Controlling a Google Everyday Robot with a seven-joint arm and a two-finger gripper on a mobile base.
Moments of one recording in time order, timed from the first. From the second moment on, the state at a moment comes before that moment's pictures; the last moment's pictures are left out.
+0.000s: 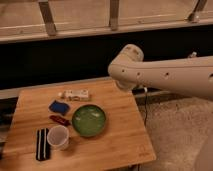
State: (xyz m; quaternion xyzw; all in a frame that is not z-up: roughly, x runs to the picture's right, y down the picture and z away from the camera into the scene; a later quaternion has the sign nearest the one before) arm 0.100 0.007 0.716 -0.09 0.16 0.52 0.83
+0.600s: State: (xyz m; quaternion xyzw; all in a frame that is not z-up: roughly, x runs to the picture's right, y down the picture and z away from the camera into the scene) arm 0.084 0.041 0.744 -0.13 0.21 0.47 0.85
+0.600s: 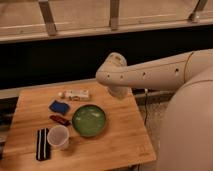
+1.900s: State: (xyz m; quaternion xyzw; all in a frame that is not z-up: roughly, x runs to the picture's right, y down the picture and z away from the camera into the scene) arm 0.097 0.159 0.864 -0.31 0.18 0.54 0.76
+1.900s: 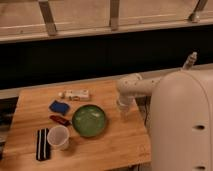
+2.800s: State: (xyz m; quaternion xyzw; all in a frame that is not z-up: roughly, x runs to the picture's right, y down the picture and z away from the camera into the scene) arm -0.027 0.187 0.845 -0.38 0.11 0.43 0.81
